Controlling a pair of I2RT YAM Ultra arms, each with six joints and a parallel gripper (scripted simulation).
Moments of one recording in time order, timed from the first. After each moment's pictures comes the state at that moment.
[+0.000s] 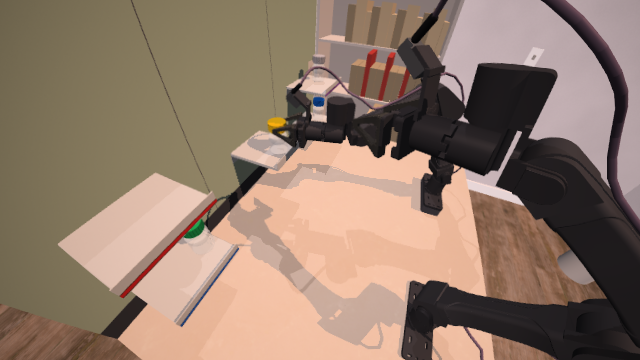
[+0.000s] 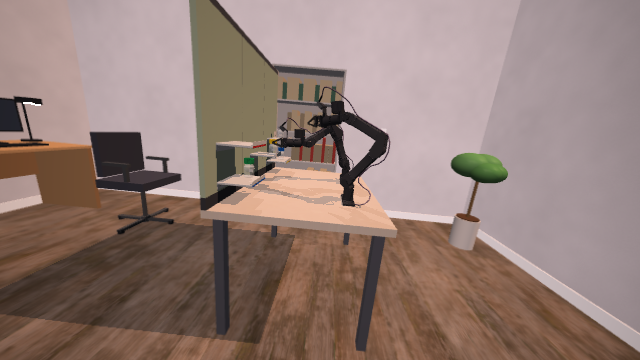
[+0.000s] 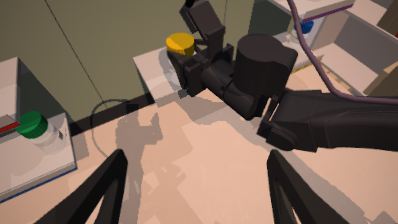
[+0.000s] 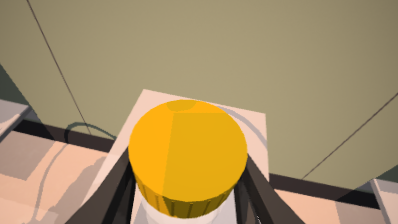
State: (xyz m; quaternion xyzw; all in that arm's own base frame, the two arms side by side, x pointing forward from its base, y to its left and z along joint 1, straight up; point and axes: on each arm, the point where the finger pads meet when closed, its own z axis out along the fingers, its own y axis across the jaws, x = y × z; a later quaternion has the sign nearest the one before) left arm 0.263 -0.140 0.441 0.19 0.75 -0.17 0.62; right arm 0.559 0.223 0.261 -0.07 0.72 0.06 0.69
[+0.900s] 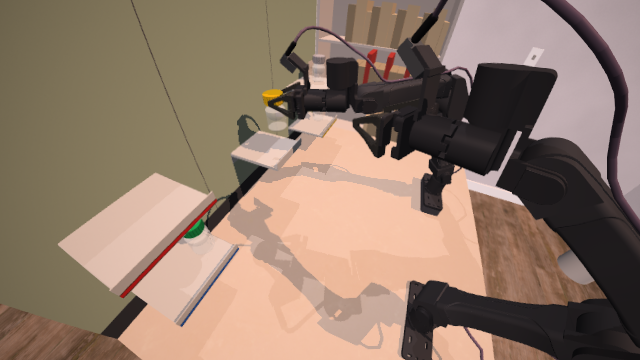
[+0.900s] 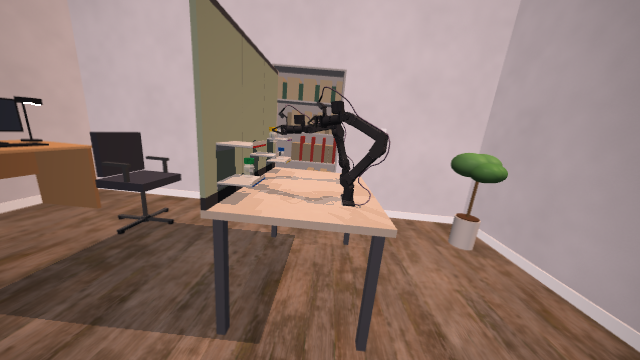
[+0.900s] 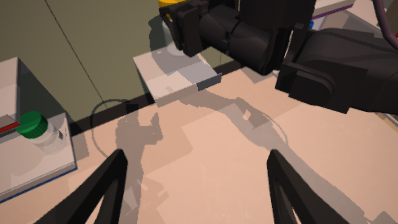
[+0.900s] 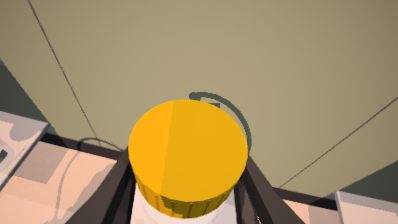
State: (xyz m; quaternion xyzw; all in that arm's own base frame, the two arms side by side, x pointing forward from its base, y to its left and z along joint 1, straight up) left arm 0.263 -0.140 0.441 0.19 0.75 -0.17 0.62; right arm 0.561 0.225 0.347 -0.08 0.74 0.05 0.67
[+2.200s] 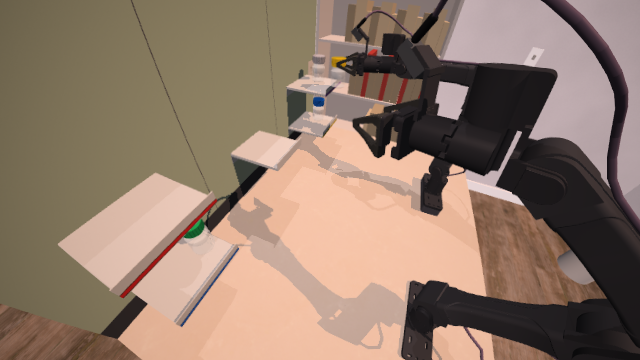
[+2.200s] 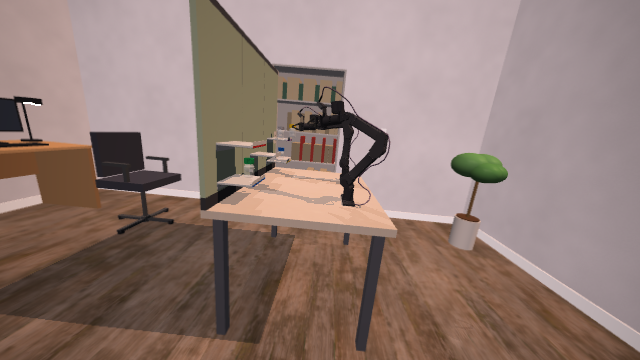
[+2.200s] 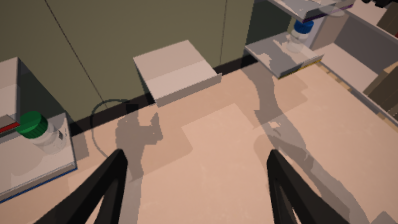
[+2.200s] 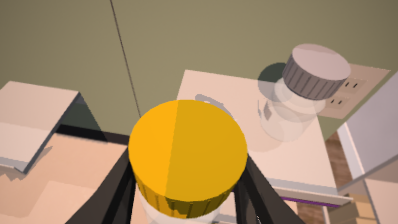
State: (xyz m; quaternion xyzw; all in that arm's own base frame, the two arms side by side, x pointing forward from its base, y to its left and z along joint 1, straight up) left arm 0.263 -0.140 0.441 0.19 0.75 -0.17 0.62; right arm 0.479 -0.112 0.382 -0.04 0.74 0.06 0.67
